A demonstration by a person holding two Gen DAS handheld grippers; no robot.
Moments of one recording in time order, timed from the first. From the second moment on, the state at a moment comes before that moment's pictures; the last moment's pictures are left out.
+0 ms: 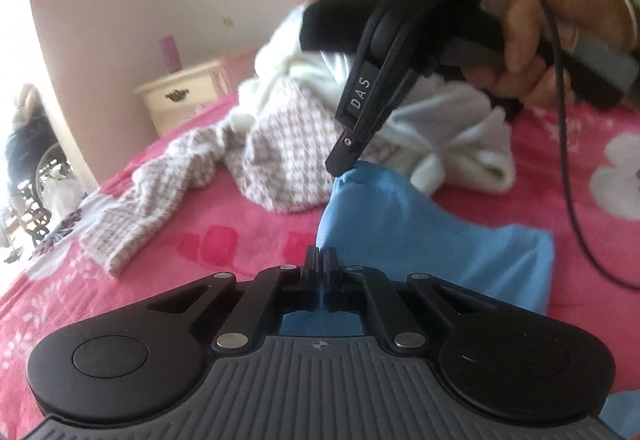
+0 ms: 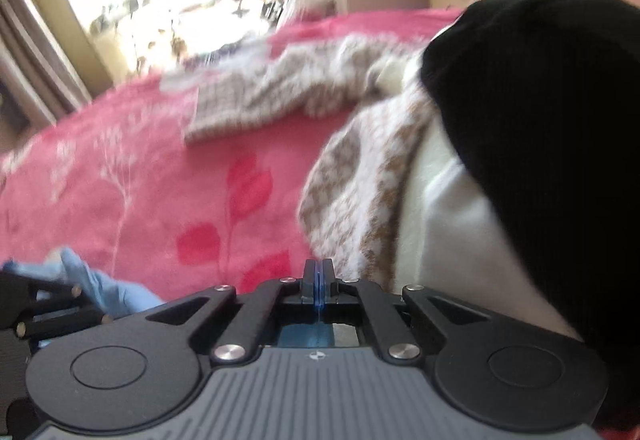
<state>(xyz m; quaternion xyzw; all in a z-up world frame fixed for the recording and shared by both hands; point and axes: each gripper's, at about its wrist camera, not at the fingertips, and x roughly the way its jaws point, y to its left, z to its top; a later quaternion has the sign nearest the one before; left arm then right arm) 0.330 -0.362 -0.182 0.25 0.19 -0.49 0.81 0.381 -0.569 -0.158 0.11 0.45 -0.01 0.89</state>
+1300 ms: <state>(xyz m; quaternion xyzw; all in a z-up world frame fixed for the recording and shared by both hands) 0.361 -0.067 -0.032 0.01 0.31 -0.02 0.95 0.323 -0.547 -0.183 -0.04 0.33 0.08 0.94</state>
